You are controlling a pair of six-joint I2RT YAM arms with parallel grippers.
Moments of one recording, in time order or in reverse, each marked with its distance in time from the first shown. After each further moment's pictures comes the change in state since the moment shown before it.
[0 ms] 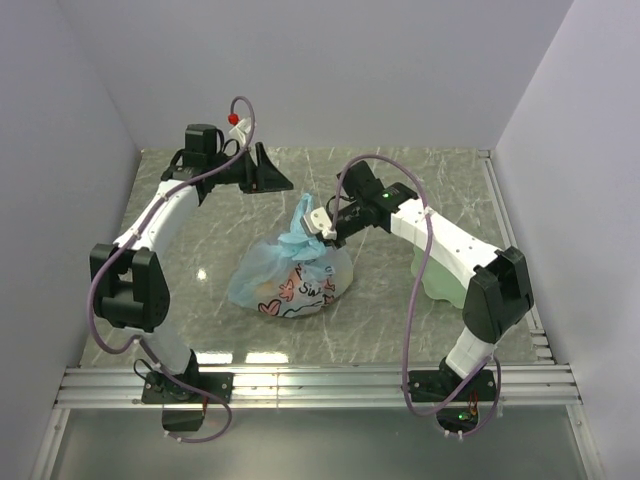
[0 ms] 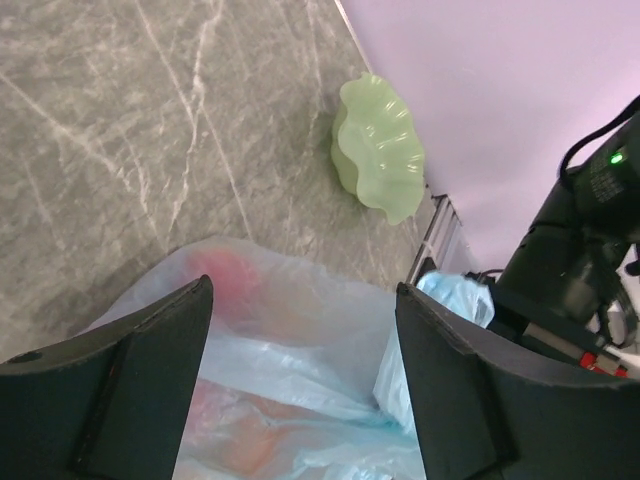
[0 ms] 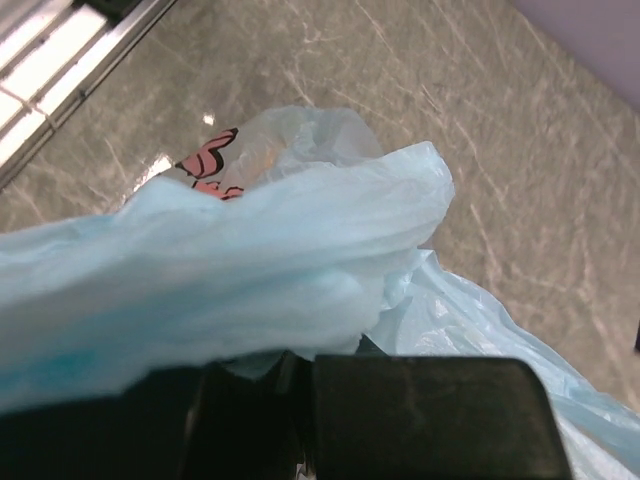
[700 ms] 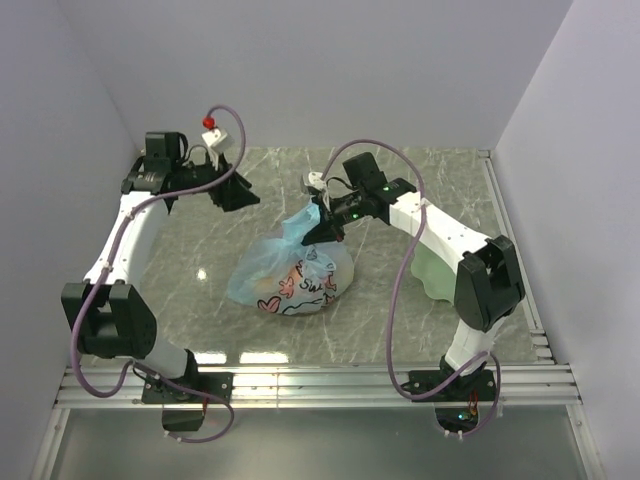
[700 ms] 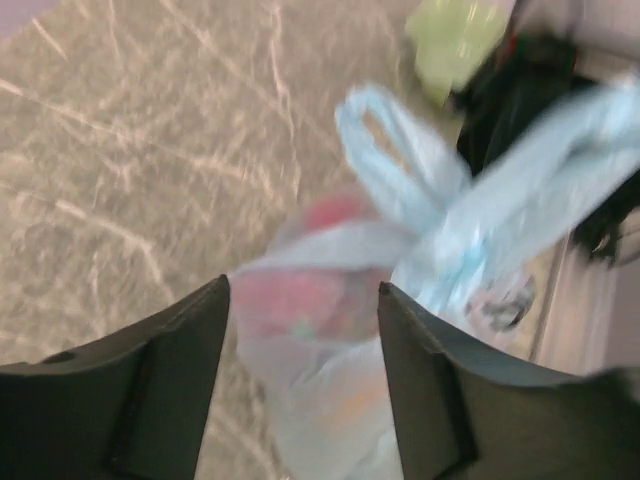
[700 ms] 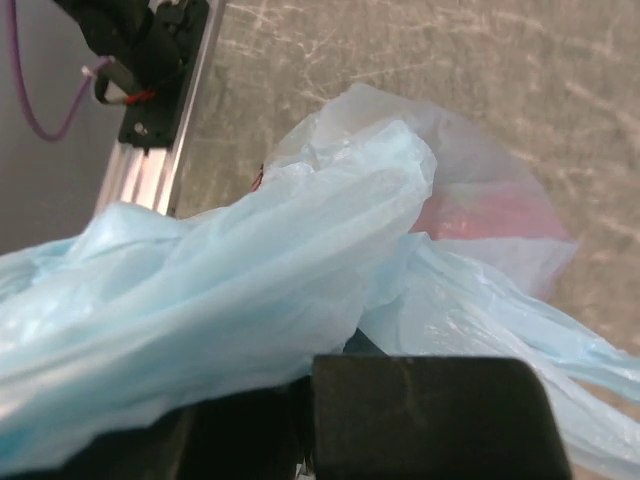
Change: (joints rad) left arm 0.137 -0.193 -0.061 -0.312 0.084 0.818; right arm -0.074 0.081 0.011 0.164 -0.031 0.739
